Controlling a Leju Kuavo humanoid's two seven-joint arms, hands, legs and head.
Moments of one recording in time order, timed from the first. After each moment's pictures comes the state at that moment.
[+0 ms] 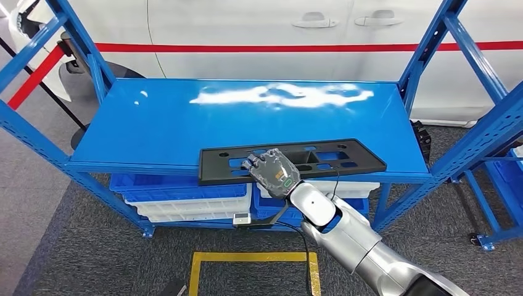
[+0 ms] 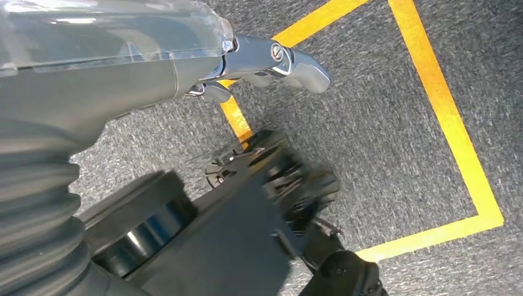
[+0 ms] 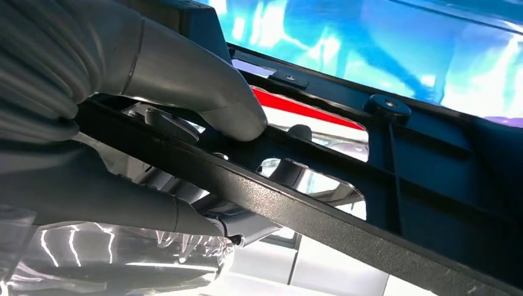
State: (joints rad) left arm -0.18 -0.17 0.76 -0.20 -1.19 -0.19 -0.35; right arm -0.58 -0.11 0.79 -1.20 1.36 -0.36 -0.11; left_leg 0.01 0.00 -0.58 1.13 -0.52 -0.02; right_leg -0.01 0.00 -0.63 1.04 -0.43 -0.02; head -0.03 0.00
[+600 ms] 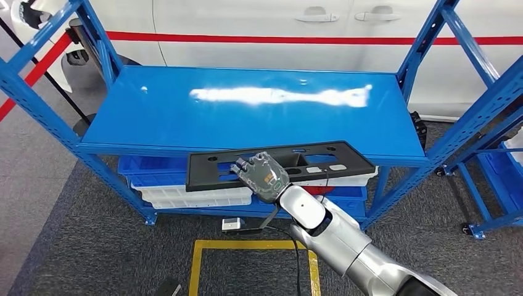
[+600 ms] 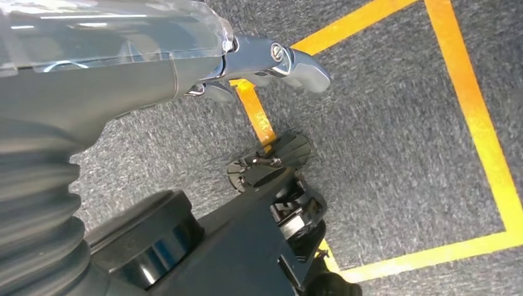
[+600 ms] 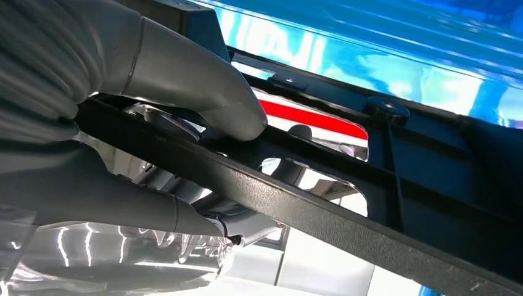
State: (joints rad) left arm -0.17 -0.17 0.76 -0.20 -1.17 -0.19 -0.34; right arm -0.57 -0.06 0.79 -1.19 1.37 -0.34 -0.12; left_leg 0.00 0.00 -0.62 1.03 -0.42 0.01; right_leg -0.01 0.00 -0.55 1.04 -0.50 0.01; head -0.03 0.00
